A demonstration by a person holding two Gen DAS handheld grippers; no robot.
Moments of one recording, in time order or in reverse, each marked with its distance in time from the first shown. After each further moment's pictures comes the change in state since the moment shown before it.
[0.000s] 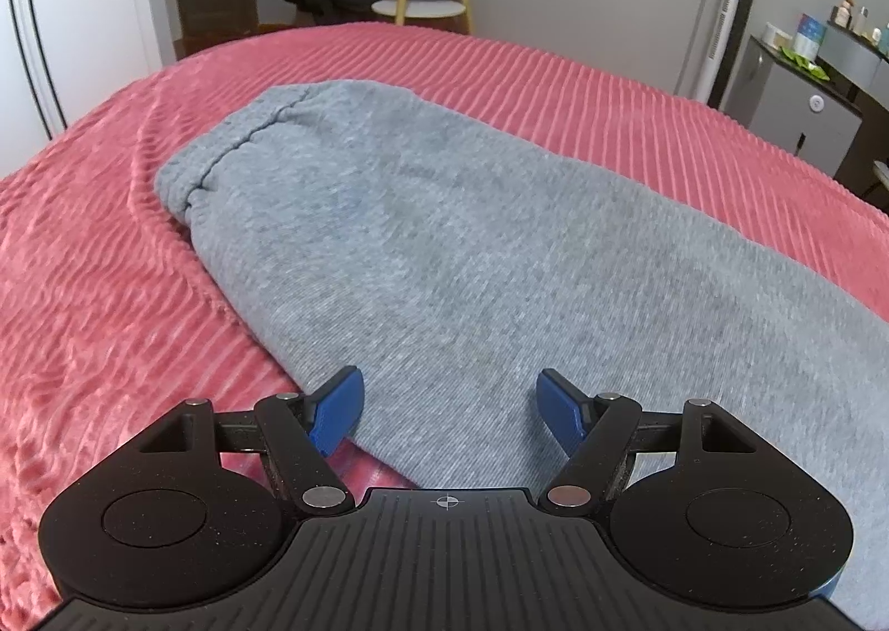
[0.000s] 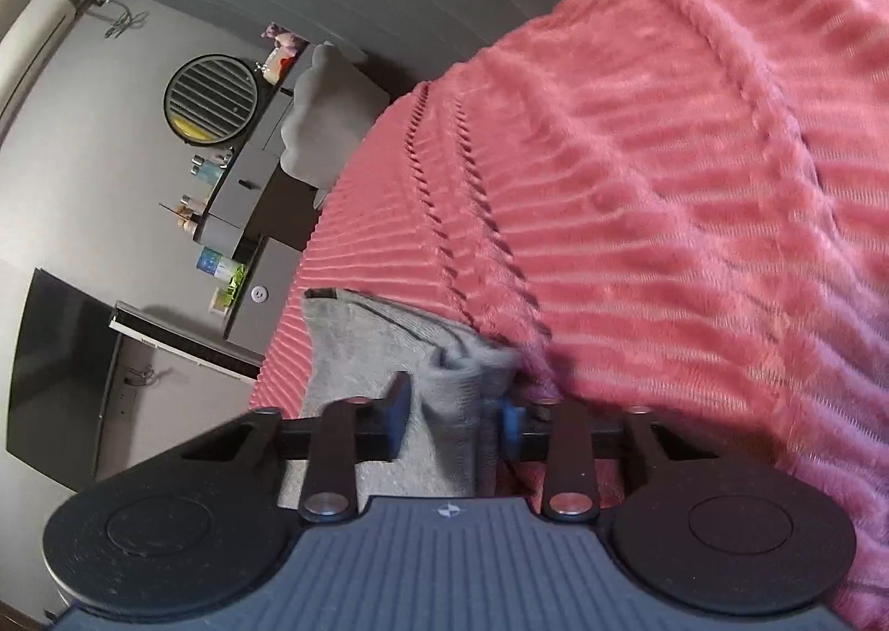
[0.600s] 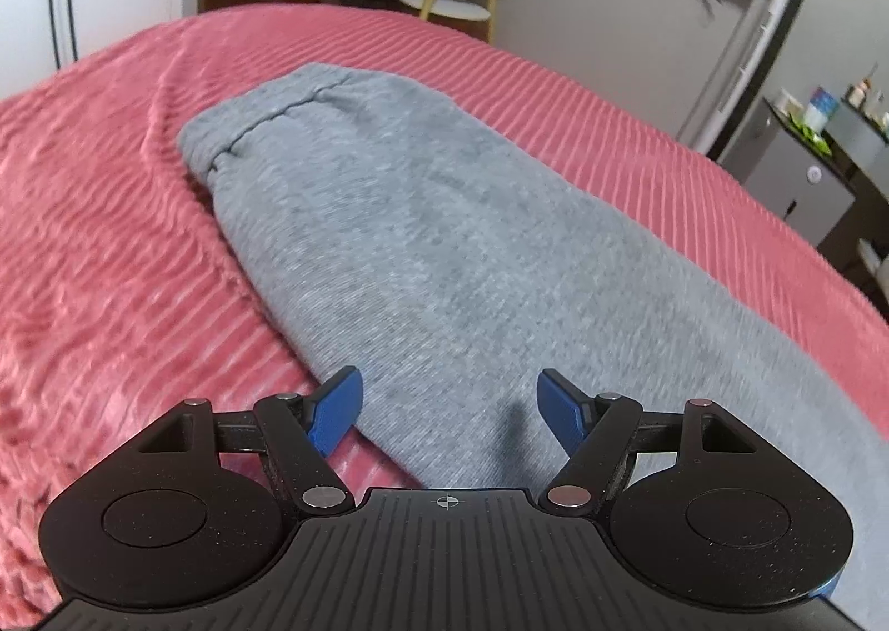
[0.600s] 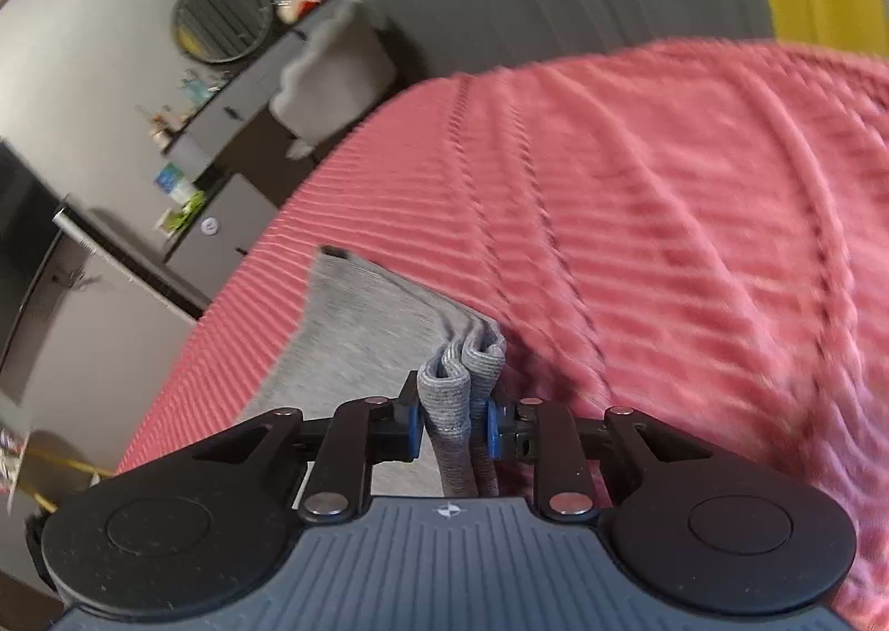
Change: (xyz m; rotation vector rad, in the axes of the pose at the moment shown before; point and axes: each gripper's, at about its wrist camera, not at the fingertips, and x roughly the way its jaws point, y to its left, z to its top) left arm -0.009 0.028 0.003 -0.184 0.005 -0.081; right arm 0.002 0.050 -0.006 -0.193 0.036 -0.169
